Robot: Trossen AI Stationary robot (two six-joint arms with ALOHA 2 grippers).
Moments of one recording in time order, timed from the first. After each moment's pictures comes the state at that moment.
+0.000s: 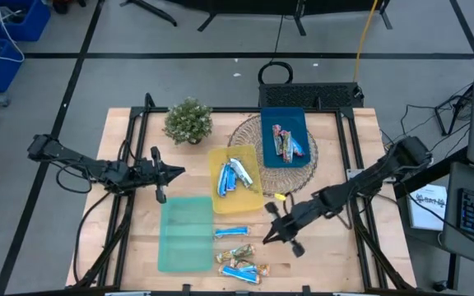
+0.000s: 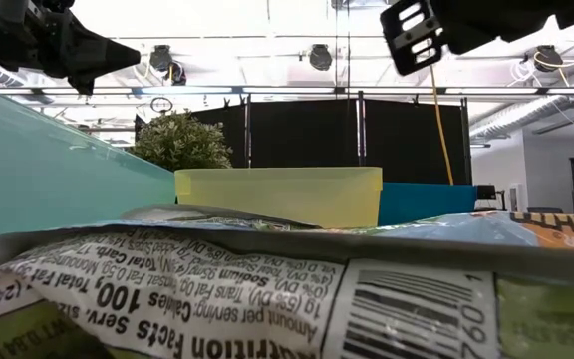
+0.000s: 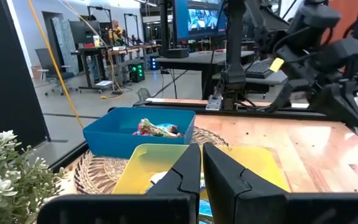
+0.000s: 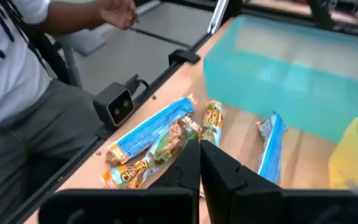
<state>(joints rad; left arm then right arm) -0.35 0.45 0.16 0.31 -0.55 0.02 0.46 1.51 0.75 0.31 -0.08 -0.01</state>
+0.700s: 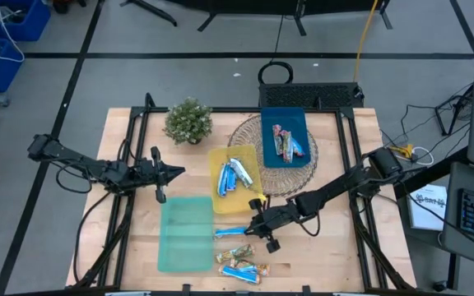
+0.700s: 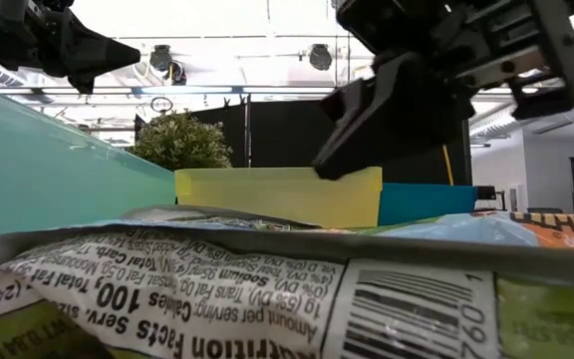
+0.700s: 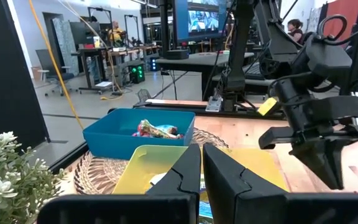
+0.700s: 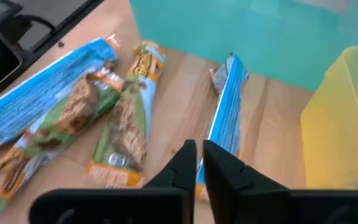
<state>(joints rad) -0.35 0.45 0.16 0.32 -0.55 0.02 0.38 1.82 0.90 0.29 0.02 -0.04</state>
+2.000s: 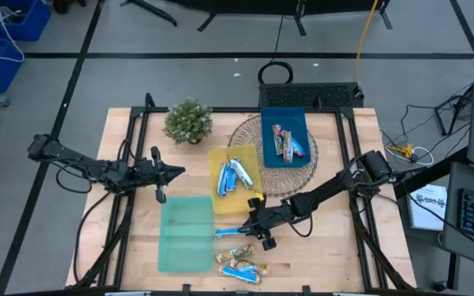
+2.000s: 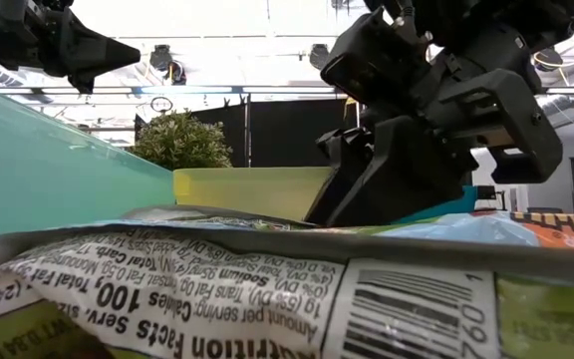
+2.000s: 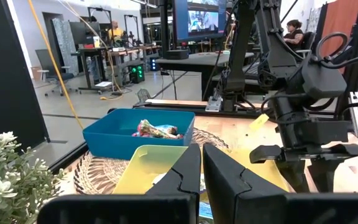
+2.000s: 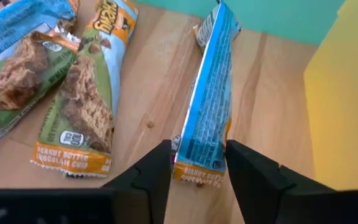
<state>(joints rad) -0.35 0.45 0.16 0.32 -0.55 0.02 0.36 1.91 0.91 0.29 0.05 -0.01</state>
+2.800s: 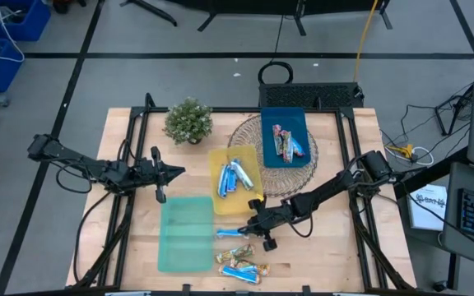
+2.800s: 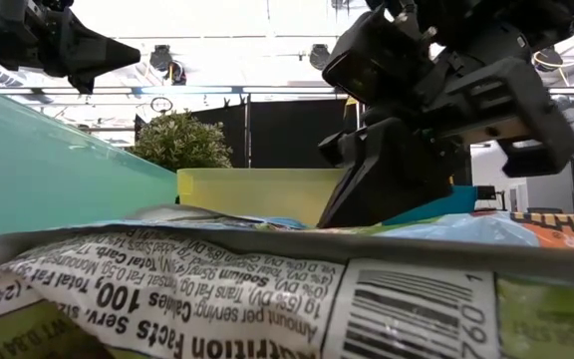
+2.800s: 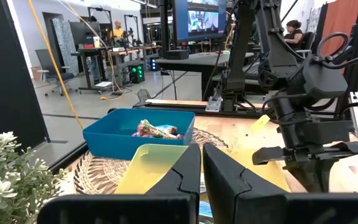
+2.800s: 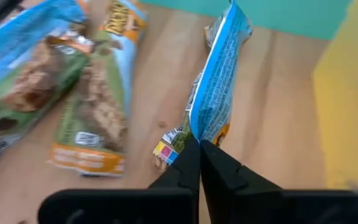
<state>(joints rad) -0.35 0.45 0.16 0.32 -0.55 0.02 0.37 1.91 0.91 0.28 0.01 0.03</state>
